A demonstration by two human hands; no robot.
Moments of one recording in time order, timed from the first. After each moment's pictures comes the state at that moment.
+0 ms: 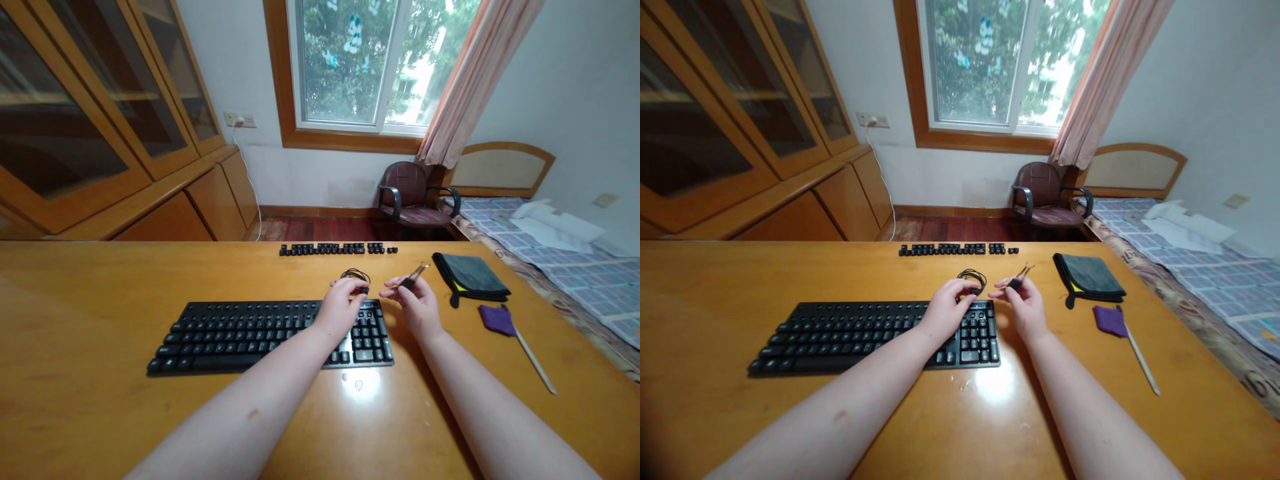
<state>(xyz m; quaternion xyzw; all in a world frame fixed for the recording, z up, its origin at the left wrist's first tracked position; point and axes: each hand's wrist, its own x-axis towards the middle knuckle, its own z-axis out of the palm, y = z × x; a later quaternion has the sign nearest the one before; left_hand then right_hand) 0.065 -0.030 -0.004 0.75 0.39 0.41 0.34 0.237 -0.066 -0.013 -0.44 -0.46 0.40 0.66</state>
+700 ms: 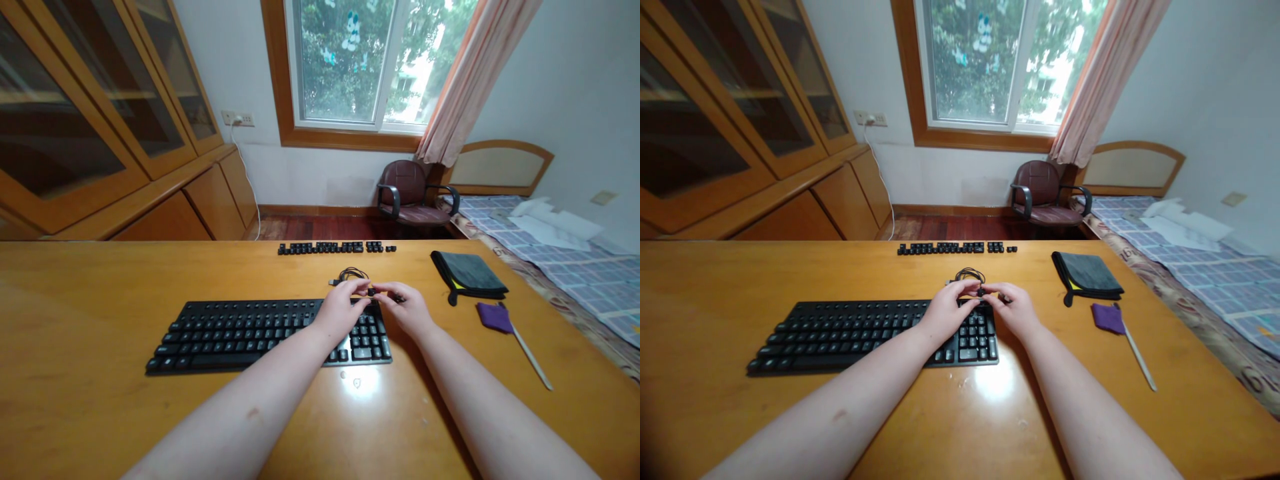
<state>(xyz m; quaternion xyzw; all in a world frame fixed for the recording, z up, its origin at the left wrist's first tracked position) 0.065 -0.032 -0.010 0.76 0.36 0.40 0.37 0.243 -0.062 -0.015 -0.54 -0.70 0.16 0.45</state>
